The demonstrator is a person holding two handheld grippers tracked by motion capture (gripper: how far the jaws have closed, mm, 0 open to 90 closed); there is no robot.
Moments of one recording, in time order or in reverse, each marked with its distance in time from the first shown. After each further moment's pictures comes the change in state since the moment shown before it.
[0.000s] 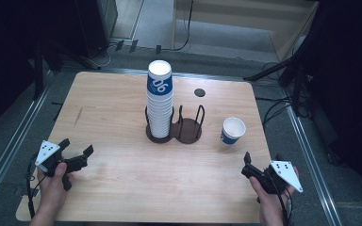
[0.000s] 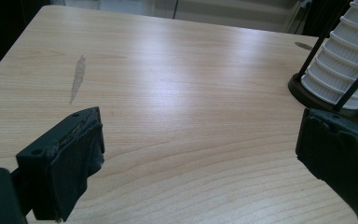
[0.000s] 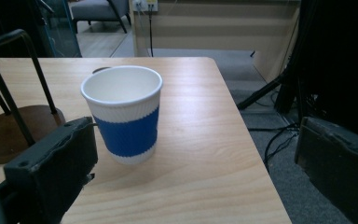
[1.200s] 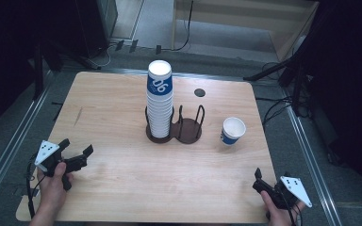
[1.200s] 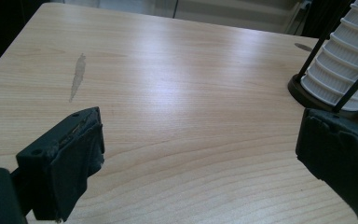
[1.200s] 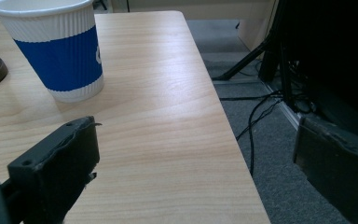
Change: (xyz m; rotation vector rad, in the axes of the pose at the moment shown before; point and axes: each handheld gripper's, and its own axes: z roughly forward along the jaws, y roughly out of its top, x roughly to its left) left arm 0.001 0.000 0.000 0.005 -0.003 -0.013; right arm -0.045 -0.053 -0.008 0.087 -0.058 0.043
